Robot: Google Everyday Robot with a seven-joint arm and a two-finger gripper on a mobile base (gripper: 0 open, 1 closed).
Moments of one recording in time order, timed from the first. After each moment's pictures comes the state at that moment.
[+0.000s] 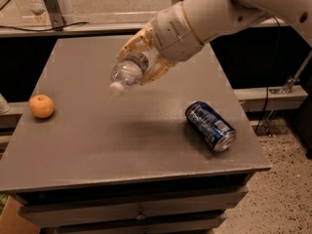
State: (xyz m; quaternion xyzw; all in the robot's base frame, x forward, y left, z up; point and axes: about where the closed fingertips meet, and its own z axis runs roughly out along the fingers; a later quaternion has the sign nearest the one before) arm 0.512 0.041 0.968 -0.89 0.12 -0.01 0.44
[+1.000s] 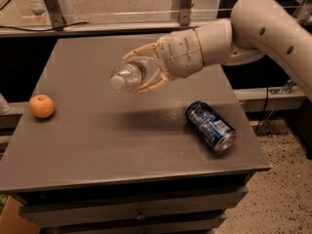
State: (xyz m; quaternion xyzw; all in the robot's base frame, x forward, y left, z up) arm 0.521 0.044 0.944 -0.79 0.18 0.16 0.57
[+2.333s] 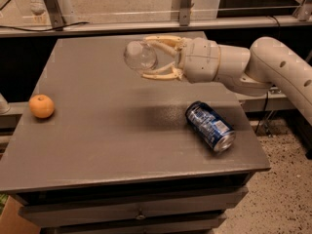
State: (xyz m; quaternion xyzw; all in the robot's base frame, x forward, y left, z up) arm 0.539 0.009 0.973 -0.61 0.28 0.25 0.70
